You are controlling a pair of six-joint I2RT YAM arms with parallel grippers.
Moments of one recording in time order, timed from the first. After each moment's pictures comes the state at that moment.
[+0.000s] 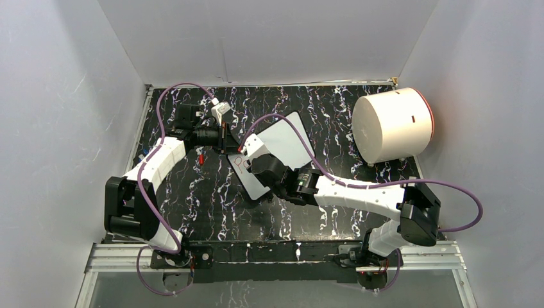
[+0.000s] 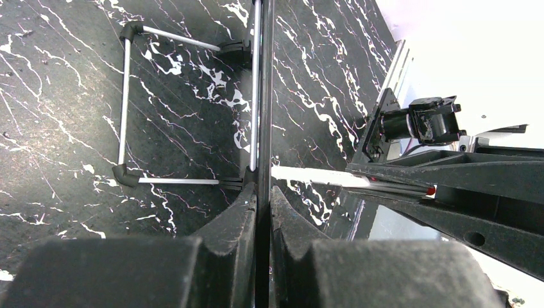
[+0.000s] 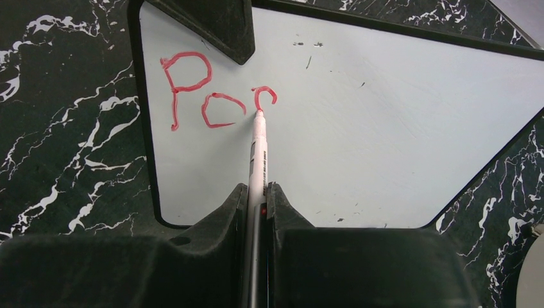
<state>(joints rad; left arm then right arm) -0.19 1.50 1.06 -0.40 0.97 -0.06 1.23 1.49 1.13 -0.23 0.55 0.09</state>
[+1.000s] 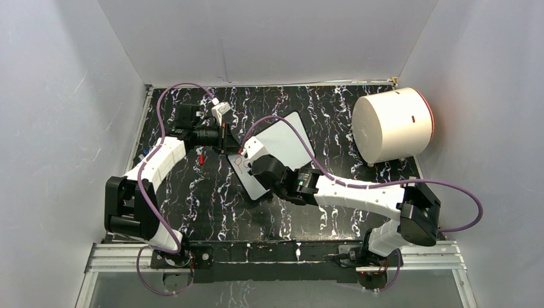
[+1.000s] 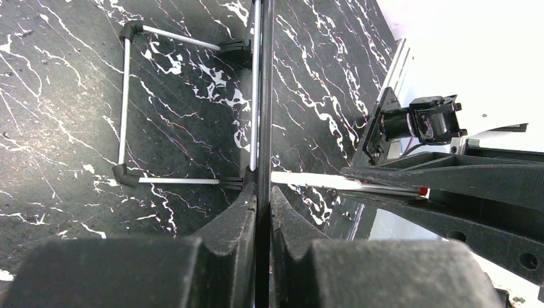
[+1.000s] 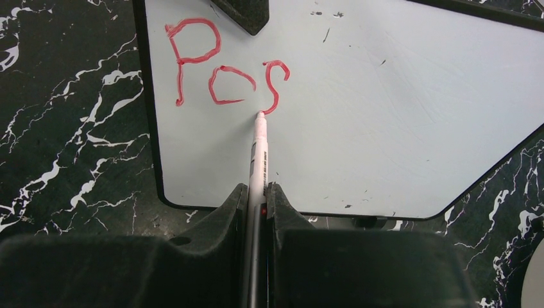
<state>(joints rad) -0.19 1.50 1.07 -0.41 0.97 -0.06 1.22 1.49 1.13 -0.30 0.51 0.11</state>
